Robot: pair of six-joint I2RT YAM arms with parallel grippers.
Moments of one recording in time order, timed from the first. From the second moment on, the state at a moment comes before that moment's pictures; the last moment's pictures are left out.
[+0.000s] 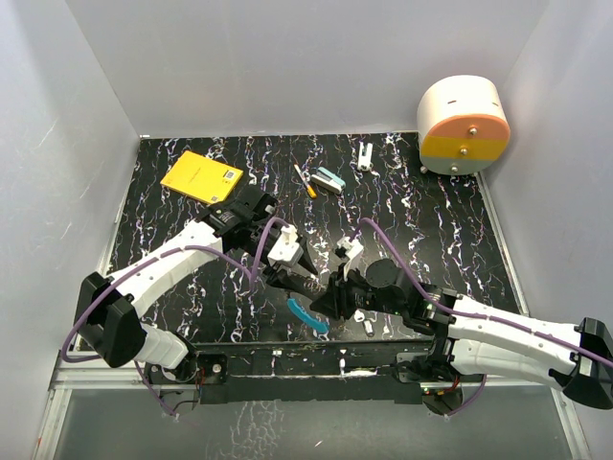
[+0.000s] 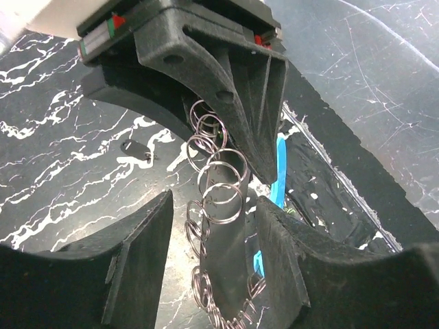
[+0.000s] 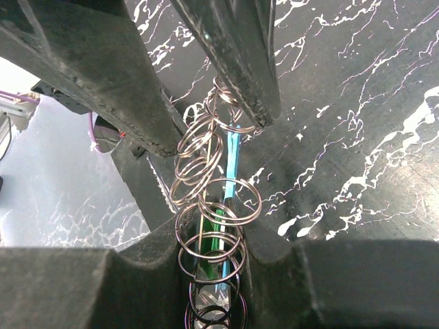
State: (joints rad) left arm -0.69 1.41 1.17 -0.86 1.18 1.18; right arm 1.09 0.85 0.56 -0.10 -0.10 0.55
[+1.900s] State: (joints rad) left arm -0.69 1.34 1.11 -0.77 1.16 1.11; right arm 1.09 0.80 0.56 -0.10 -0.10 0.59
